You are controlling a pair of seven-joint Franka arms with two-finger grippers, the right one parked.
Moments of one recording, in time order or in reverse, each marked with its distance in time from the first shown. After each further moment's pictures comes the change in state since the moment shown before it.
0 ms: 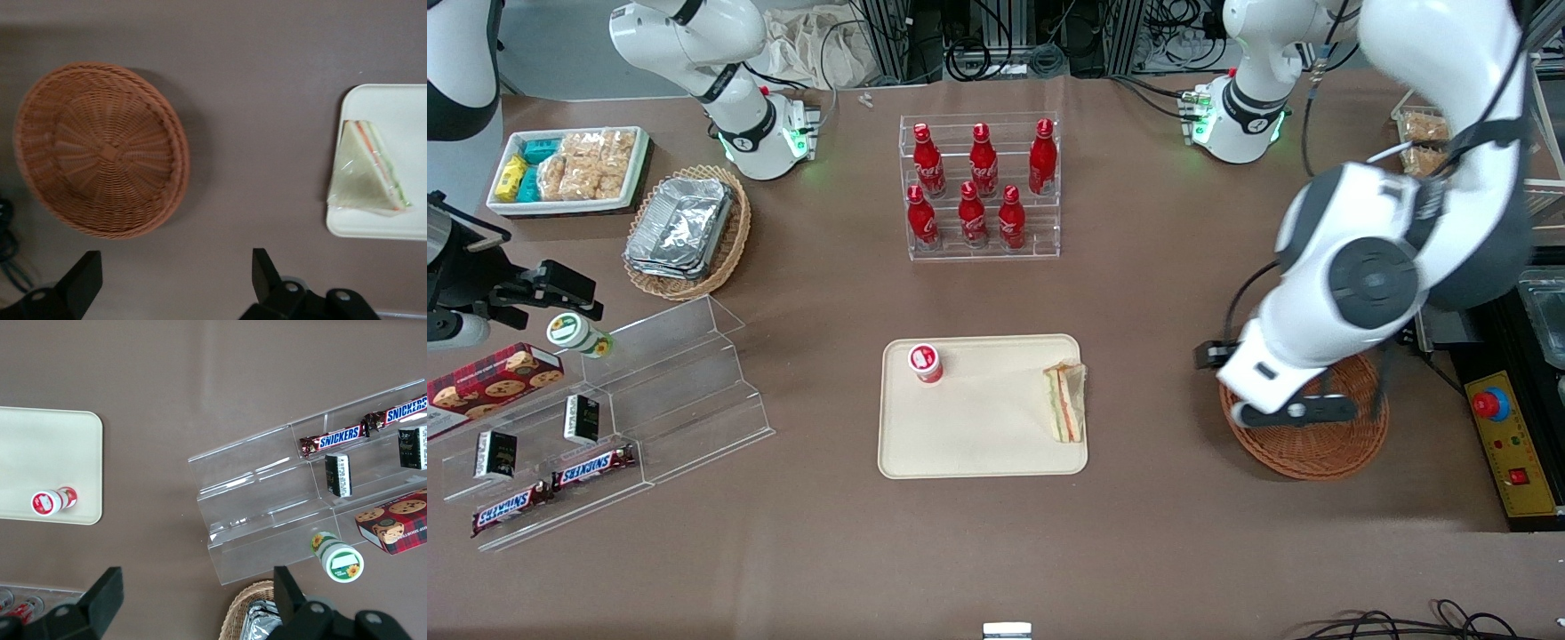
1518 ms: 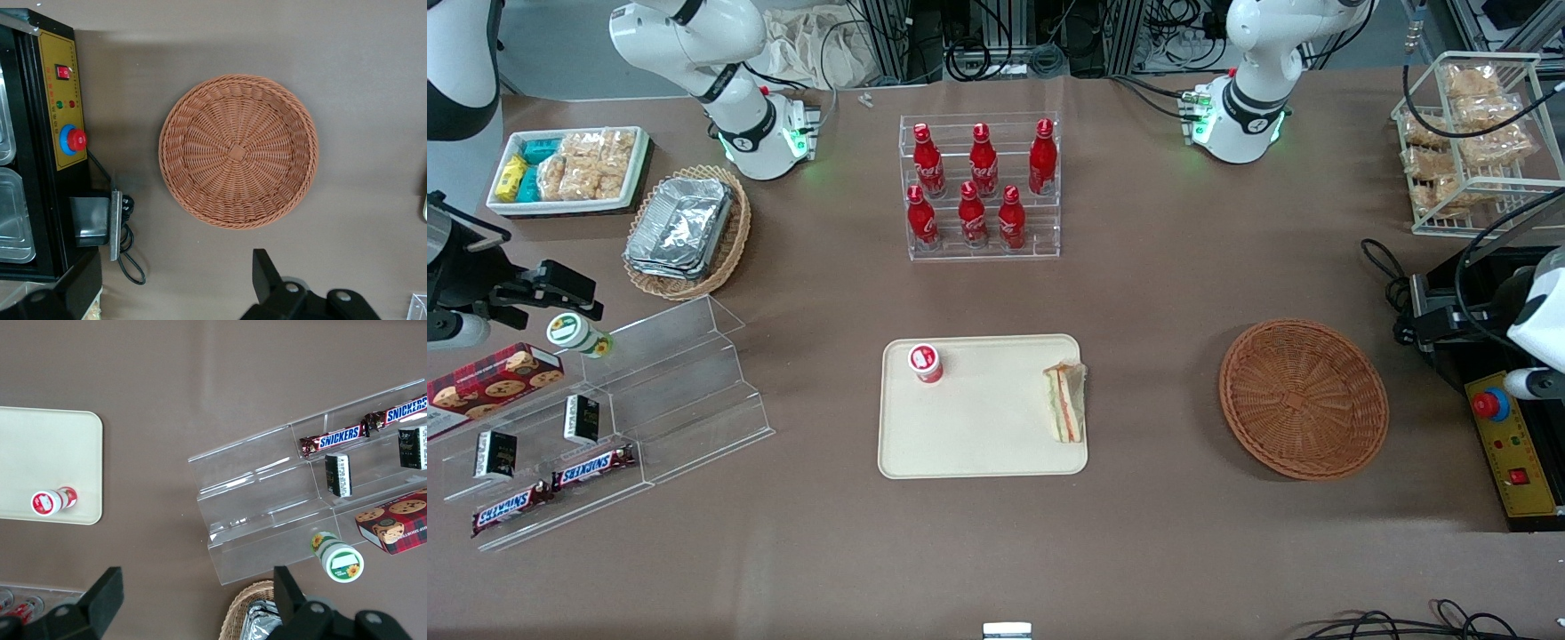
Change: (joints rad) arm 0.266 -0.126 0.077 -0.002 -0.018 -0.064 0.334
